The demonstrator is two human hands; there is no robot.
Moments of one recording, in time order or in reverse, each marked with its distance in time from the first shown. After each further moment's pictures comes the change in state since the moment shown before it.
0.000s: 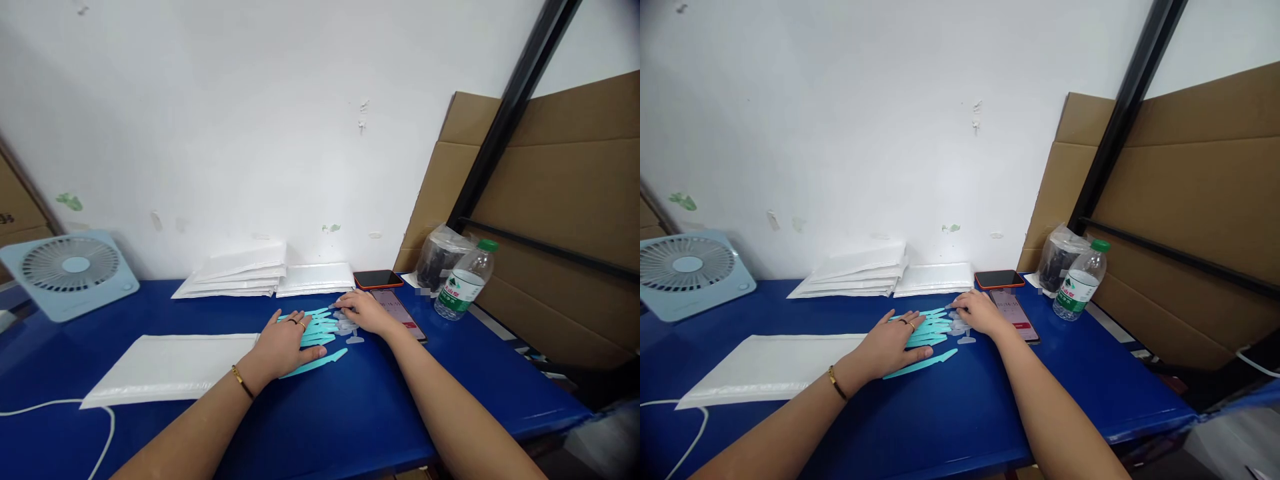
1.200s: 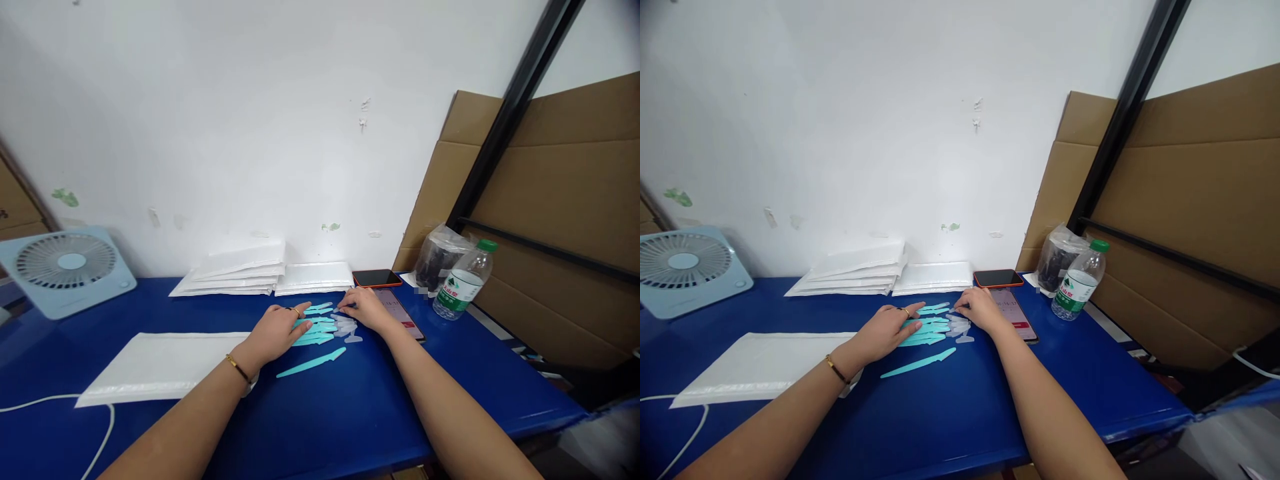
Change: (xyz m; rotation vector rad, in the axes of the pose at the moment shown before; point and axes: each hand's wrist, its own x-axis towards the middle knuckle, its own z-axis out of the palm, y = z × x) left_hand 0.010 -0.012 -0.015 -0.131 0.041 0.026; right_hand 0.003 0.008 0.000 -0.044 0.034 0.050
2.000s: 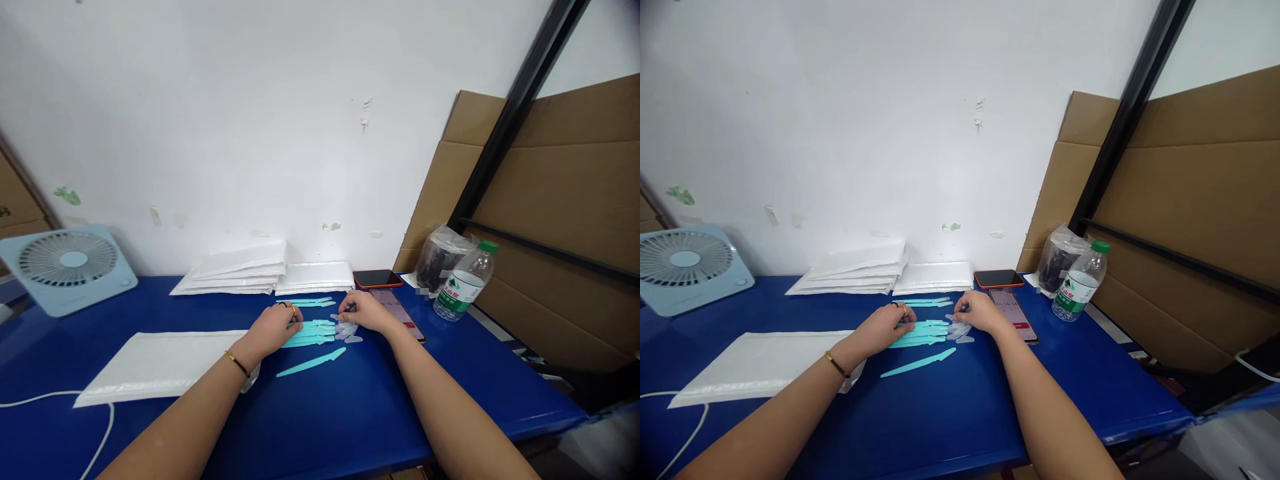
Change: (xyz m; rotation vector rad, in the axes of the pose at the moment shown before) left_hand 0.007 -0.016 0.004 -0.044 0.006 -0.075; right_hand -0.005 -0.011 -0.005 0.243 -0.048 0.109
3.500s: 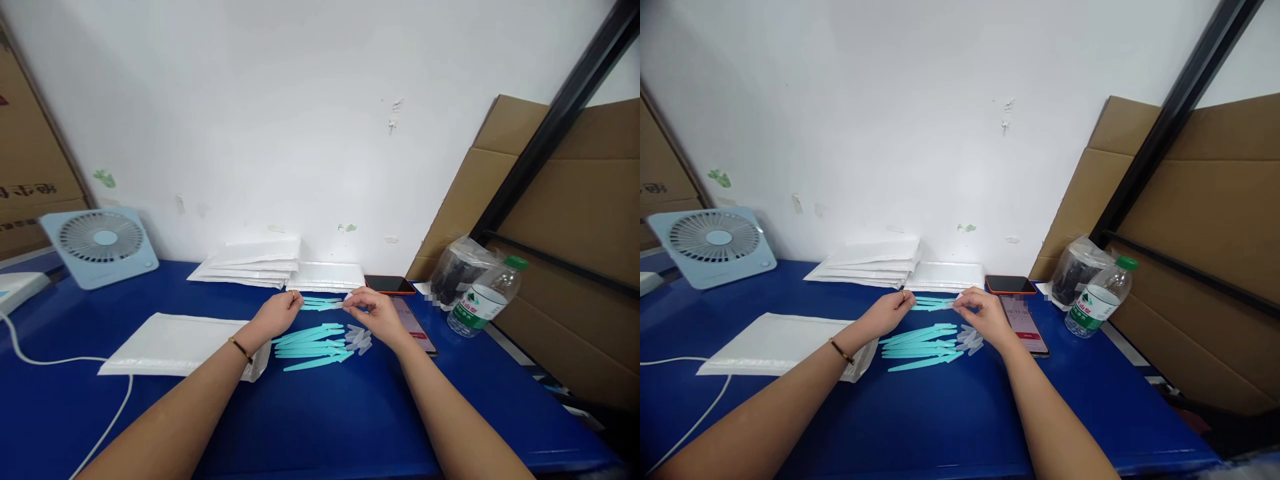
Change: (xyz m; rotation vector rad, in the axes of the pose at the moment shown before) left_hand -0.002 -0.010 -0.007 -0.240 0.184 -0.174; right_hand -0.008 -0.037 0.000 0.337 0.280 -0.260
